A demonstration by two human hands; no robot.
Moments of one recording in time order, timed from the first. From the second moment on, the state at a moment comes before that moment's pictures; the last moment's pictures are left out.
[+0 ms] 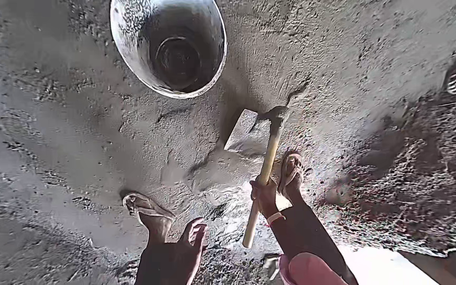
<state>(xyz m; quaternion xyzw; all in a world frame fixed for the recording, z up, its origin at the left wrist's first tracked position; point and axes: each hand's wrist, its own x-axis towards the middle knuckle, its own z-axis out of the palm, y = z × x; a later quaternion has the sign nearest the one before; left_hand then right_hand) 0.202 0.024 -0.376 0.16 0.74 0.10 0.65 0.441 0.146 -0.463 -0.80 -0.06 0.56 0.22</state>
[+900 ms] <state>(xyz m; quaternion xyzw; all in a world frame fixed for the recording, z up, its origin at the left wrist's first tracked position) 0.152 0.015 -0.370 0.28 0.71 0.15 0.63 0.439 0.113 -0.476 -0.83 -0.02 0.48 0.27</state>
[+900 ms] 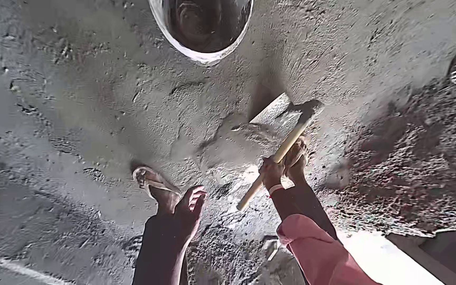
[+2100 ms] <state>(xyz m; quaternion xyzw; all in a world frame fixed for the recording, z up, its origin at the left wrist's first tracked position) 0.317 0.017 -0.193 0.53 0.51 -0.17 0.65 0.575 0.013 -0.321 -0.76 0.10 0.57 0.30</state>
